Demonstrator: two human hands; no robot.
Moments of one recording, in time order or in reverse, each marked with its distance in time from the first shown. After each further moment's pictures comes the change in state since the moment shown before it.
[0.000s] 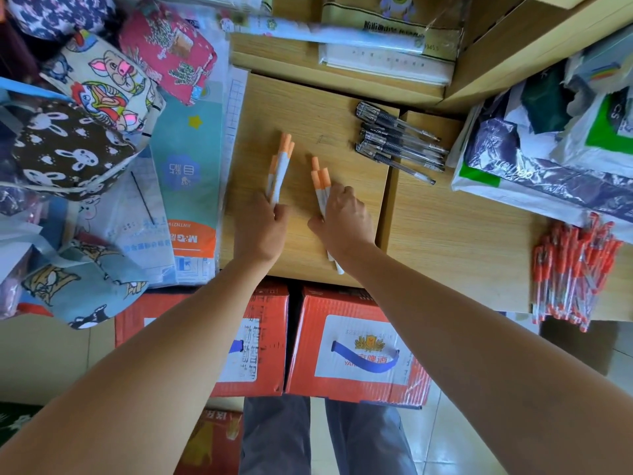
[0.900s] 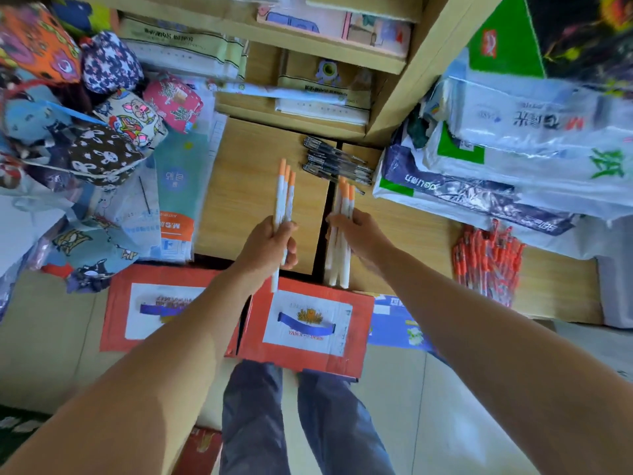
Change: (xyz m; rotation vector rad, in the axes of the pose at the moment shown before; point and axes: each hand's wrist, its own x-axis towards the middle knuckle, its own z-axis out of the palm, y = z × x) left_hand -0.136 0.089 -0.007 -0.634 -0.257 -0.021; right_hand -0.090 0.098 -0.097 0.962 -0.213 0.154
